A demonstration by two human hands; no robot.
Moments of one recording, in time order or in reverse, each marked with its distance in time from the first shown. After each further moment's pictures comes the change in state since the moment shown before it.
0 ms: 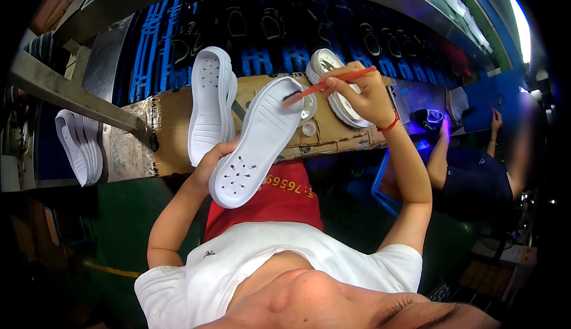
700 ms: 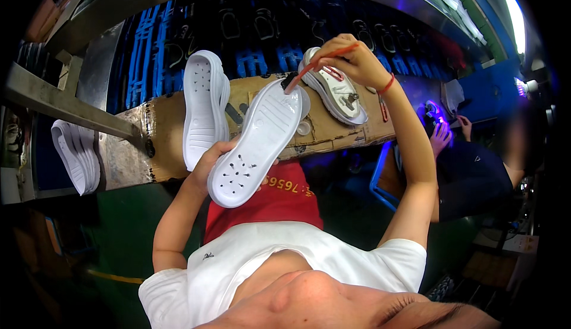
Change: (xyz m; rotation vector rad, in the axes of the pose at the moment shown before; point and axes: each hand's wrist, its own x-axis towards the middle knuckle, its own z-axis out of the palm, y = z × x) left_hand 0.011 0.007 0.008 -0.115 -0.119 -0.055; right_hand 0.041 0.037 -0.032 -0.287 -0.211 -0.186
